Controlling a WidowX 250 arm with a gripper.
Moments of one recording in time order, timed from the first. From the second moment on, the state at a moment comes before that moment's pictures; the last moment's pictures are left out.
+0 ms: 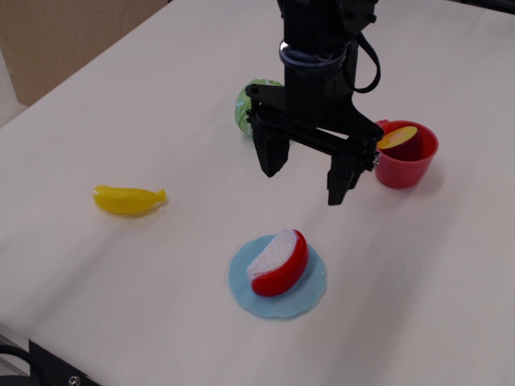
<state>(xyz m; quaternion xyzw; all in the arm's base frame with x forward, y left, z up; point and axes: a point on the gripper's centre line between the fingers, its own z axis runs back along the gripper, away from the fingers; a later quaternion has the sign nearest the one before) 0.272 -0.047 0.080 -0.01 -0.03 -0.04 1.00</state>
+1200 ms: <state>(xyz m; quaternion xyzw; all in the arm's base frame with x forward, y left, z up) 0.231 -0.034 0.039 0.01 0.00 -0.03 1.00</state>
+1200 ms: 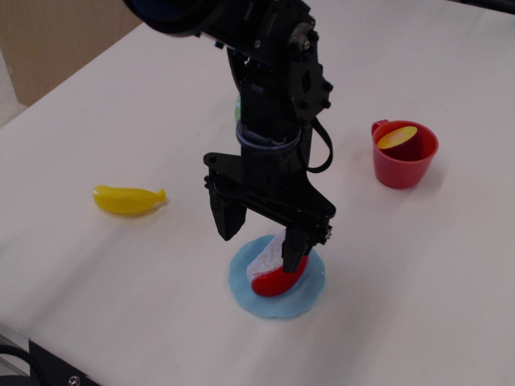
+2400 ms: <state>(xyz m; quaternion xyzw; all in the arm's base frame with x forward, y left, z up) 0.242 -0.036 0.029 0.00 0.00 -0.02 1.00</state>
